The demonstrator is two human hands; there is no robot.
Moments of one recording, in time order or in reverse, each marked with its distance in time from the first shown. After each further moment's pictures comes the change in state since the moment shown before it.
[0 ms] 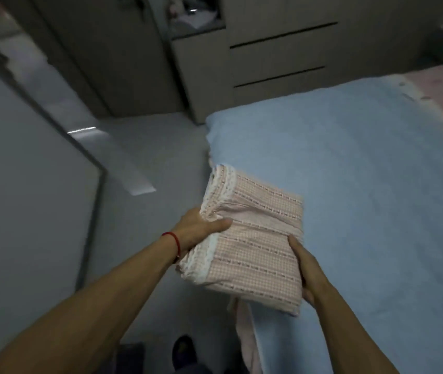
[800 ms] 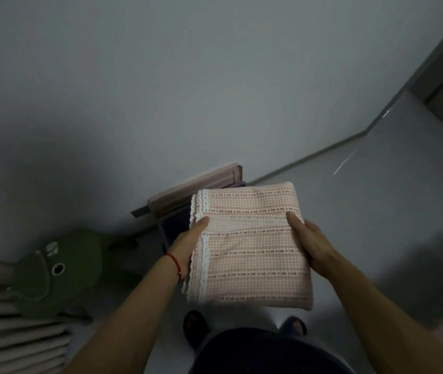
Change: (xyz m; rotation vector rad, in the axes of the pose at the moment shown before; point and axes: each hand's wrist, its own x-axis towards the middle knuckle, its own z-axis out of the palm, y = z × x) left_hand -0.518 -0.531 -0.119 -1.448 0.945 -0.366; right_hand -0.187 0.375 0.467 -1.217 -0.821 0.045
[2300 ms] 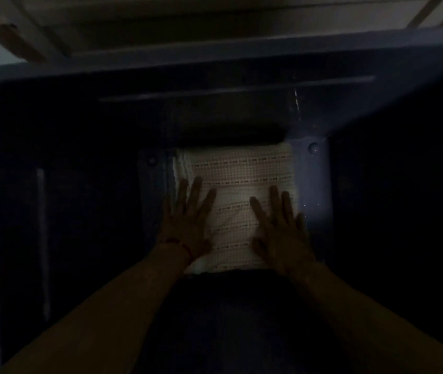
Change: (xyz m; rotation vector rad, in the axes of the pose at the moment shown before) left_hand 0.647 -0.313 -0.127 1.523 0.206 0.007; right_hand 0.617 0.441 0.157 -1.478 -0.657 -0.349
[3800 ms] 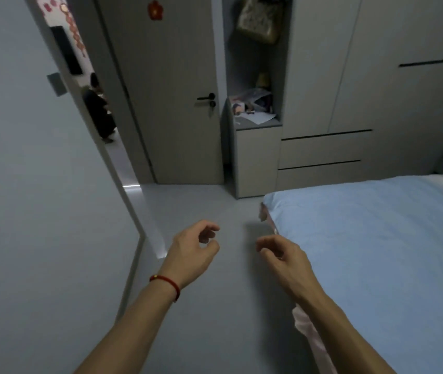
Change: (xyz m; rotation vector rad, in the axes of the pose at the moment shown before) left_hand -0.715 0.775 -0.525 -0.089 0.050 1.478; right_hand -1.027 0.010 -0.357 1.044 1.824 0.965
